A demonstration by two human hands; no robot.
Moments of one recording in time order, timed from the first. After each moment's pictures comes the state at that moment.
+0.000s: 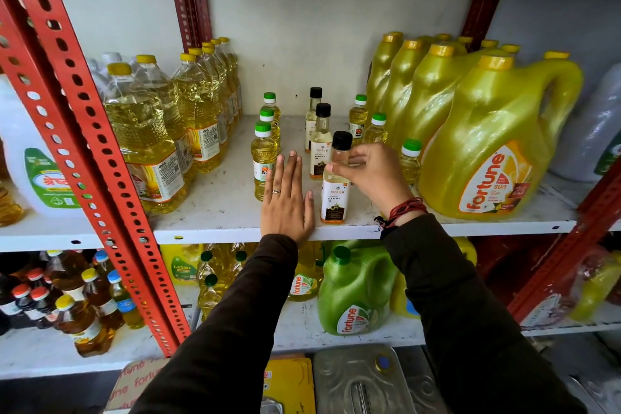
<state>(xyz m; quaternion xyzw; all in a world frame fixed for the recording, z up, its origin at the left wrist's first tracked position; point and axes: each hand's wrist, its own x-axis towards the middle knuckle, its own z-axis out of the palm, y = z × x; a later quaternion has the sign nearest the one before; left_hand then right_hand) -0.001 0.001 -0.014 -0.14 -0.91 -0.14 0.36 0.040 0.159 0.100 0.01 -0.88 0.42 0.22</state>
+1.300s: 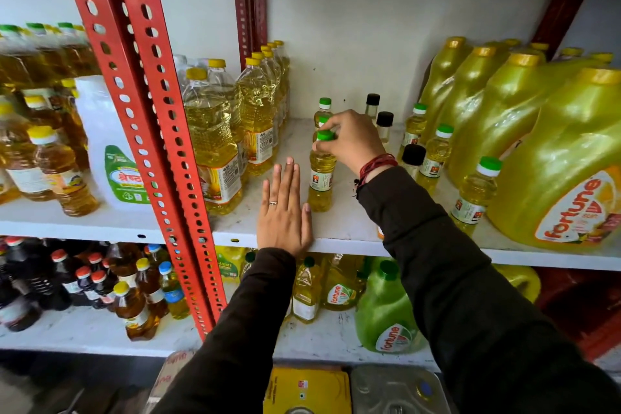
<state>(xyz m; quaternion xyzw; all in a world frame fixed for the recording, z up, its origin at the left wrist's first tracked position) -0.005 -0.097 -0.023 -0.11 -0.89 -0.16 0.40 -0.036 0.036 0.145 0.07 -0.93 0.29 0.20</state>
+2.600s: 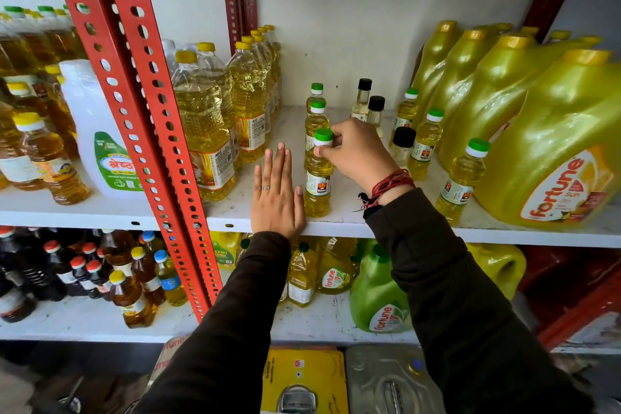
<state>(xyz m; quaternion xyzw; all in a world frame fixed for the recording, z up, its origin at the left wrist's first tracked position) -0.009 -0.097 -0.026 -0.10 -0.90 -0.17 0.40 0.019 0.046 0.133 0.08 -0.94 0.30 0.16</state>
